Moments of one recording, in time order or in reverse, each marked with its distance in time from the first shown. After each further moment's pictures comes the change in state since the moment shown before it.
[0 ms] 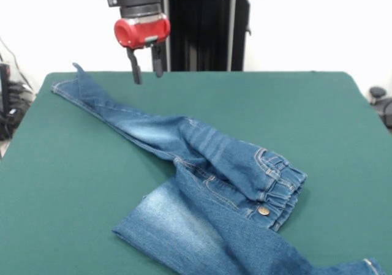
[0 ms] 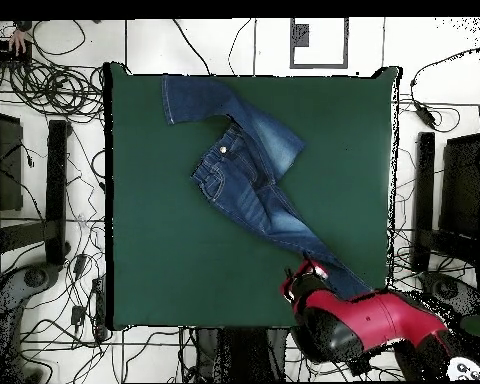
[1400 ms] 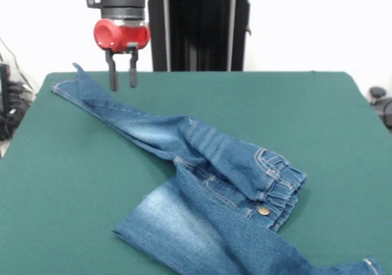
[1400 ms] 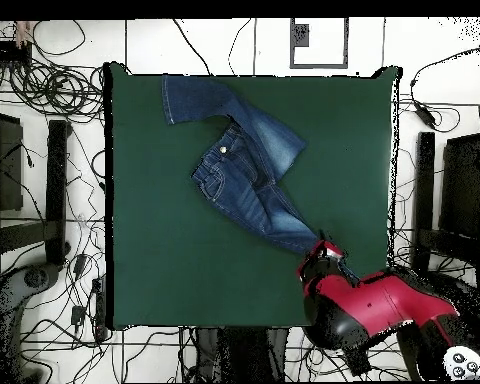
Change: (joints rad) arm 0.086 -0.061 -0.034 -0.103 -0.186 0.000 0.000
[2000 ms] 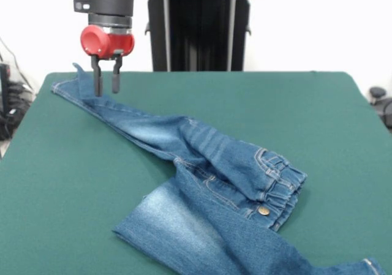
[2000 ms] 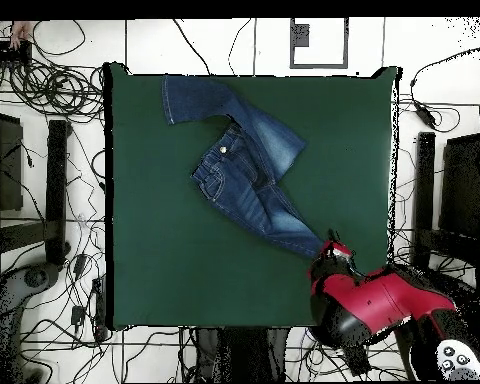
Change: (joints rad) arm 0.087 0.030 -0.119 -0.069 -0.106 0.000 0.000
